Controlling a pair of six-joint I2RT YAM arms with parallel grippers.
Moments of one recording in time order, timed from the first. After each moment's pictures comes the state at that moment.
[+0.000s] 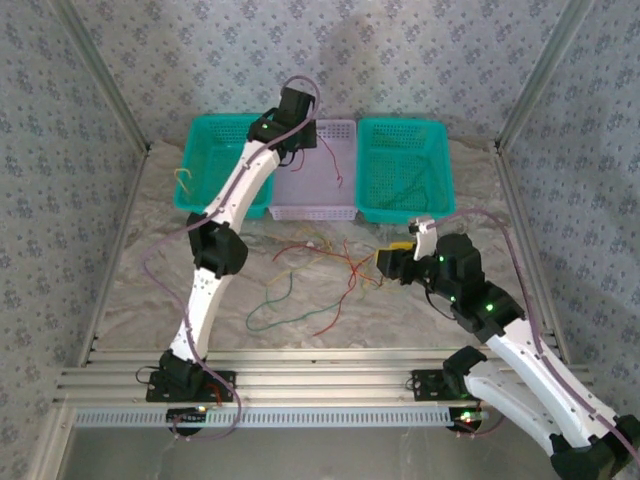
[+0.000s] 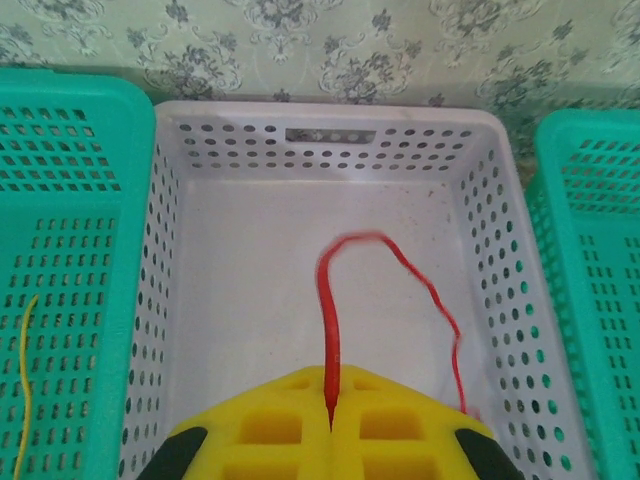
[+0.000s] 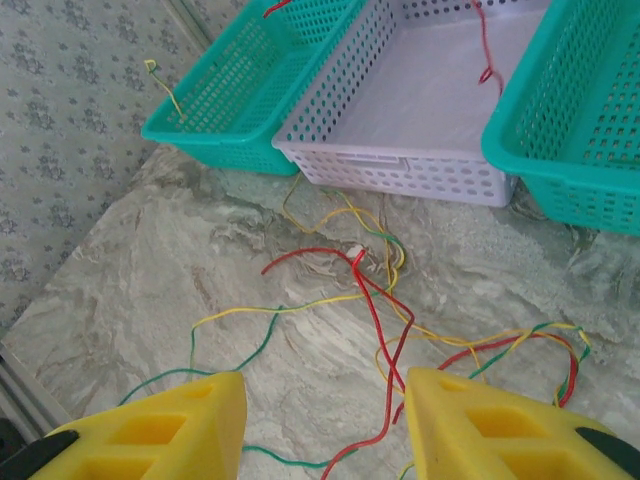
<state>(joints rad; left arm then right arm) -0.49 2.48 2.72 -0.95 -0.23 -0.37 0.55 0.69 0.69 -0.40 -0.17 0.39</state>
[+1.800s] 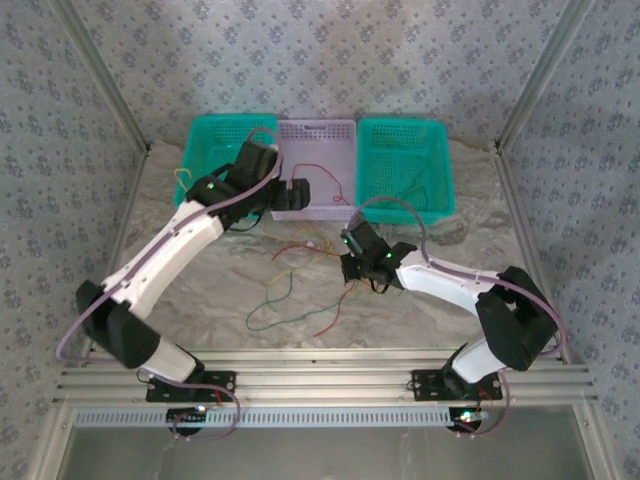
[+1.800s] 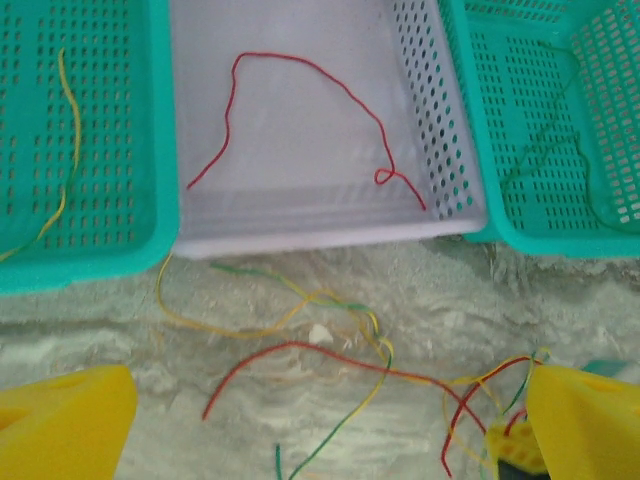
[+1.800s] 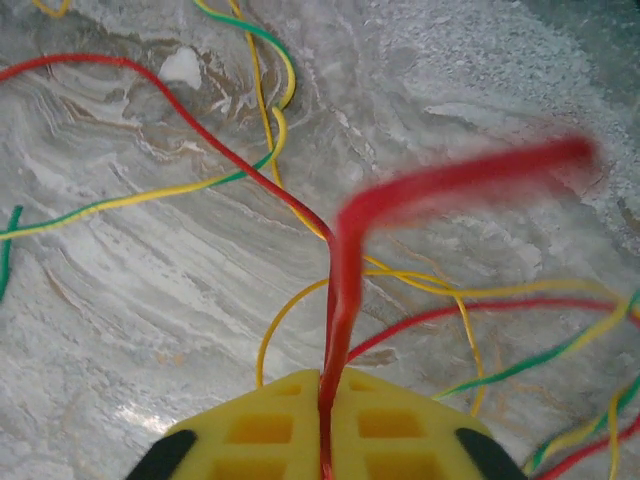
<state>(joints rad) -0.62 1.46 1.50 -0.81 -0.14 -0.50 0.75 1.50 0.89 -0.37 0.14 0.42</state>
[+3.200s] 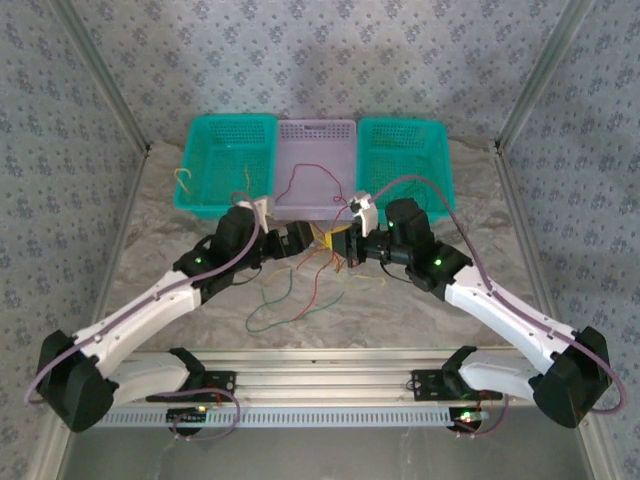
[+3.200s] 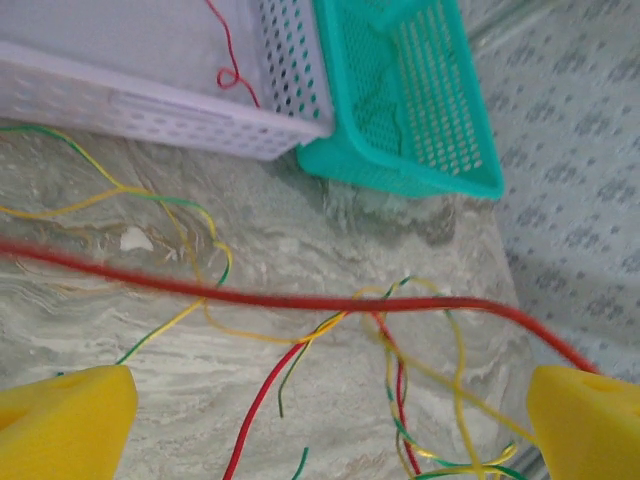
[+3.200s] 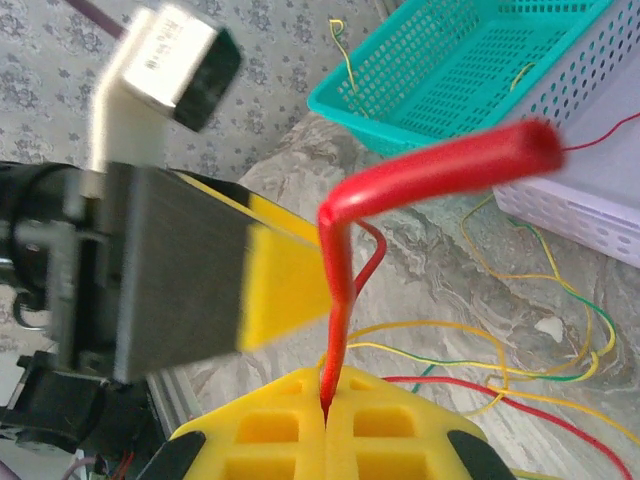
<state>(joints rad) -0.70 1.09 0.83 -0.22 0.08 -0.83 0.69 1.13 0.90 -0.14 -0.39 0.34</state>
